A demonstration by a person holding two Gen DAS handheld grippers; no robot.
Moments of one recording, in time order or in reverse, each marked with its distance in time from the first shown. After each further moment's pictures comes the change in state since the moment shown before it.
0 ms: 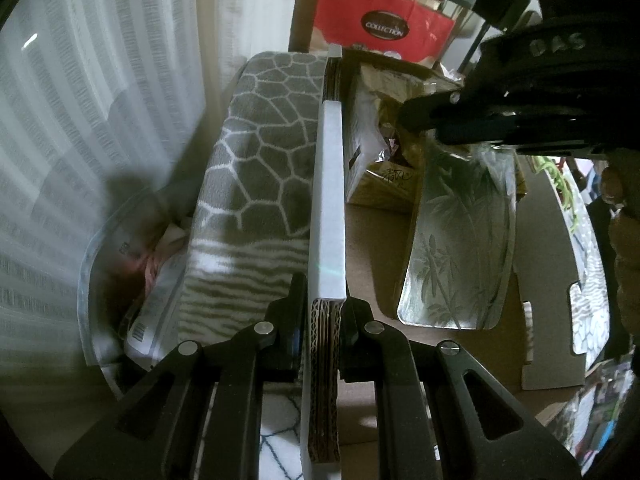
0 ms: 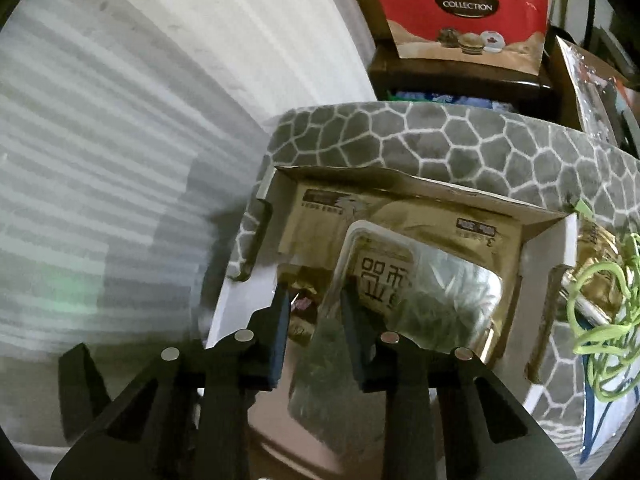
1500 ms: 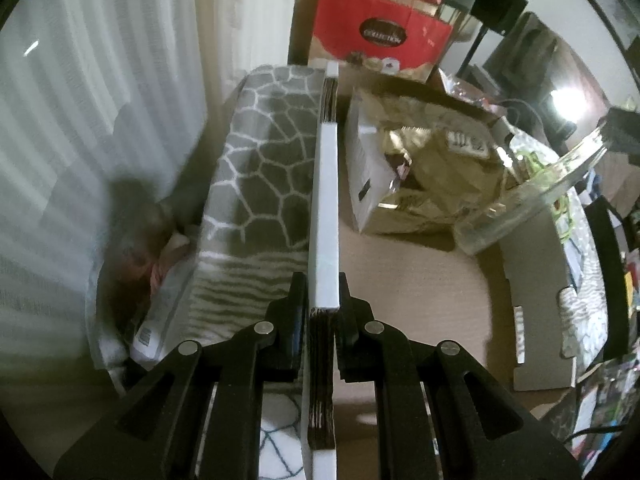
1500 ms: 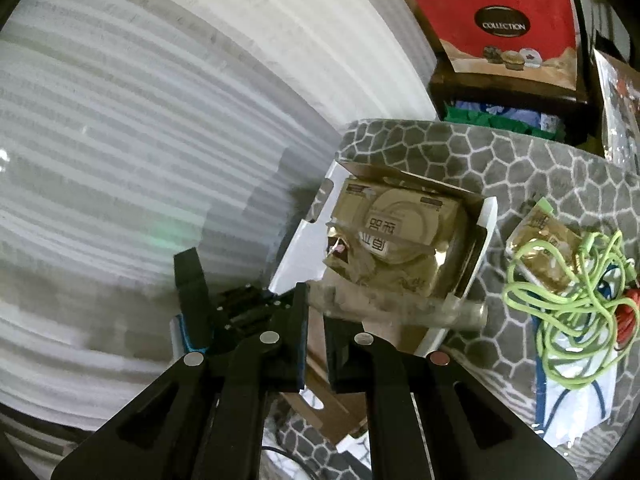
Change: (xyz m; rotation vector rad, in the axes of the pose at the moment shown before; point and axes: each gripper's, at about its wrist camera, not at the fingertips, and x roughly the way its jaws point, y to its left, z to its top) left arm -0.011 -0.003 0.011 0.004 -0.023 0.010; right arm -0.120 -0.040 -0.015 -0.130 0.042 0.315
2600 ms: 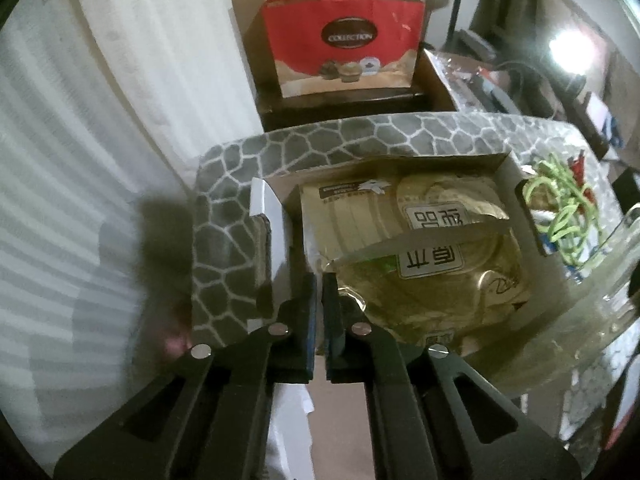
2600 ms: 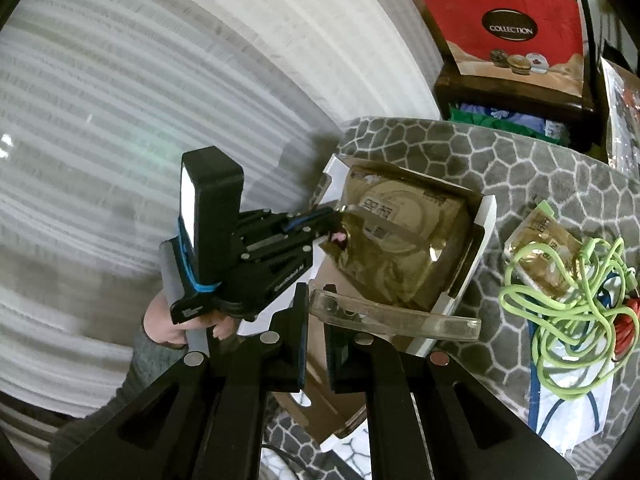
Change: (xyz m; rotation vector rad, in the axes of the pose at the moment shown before) left arm 0.025 -0.066 0.085 0.238 0.027 0.160; right arm 0.004 -0.005 -0.006 -0.033 -0.005 0.008
